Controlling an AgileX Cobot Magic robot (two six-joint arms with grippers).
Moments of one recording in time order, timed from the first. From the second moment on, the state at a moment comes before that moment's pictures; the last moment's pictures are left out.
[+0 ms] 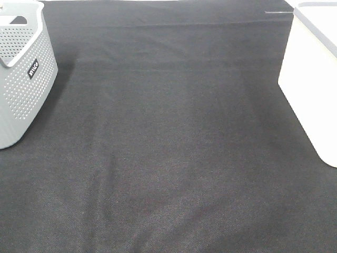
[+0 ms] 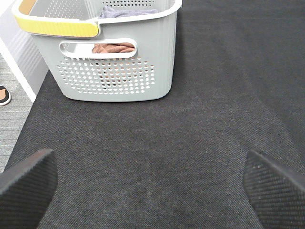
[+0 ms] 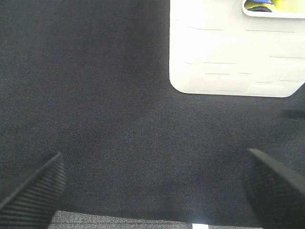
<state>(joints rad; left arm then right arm) 0.04 -0.01 -0.51 0.03 1.05 0.01 0.09 0.00 -0.46 0.01 1.10 0.00</state>
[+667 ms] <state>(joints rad) 0.04 -0.01 -0.51 0.03 1.05 0.02 0.00 0.00 -0.46 0.02 1.10 0.00</state>
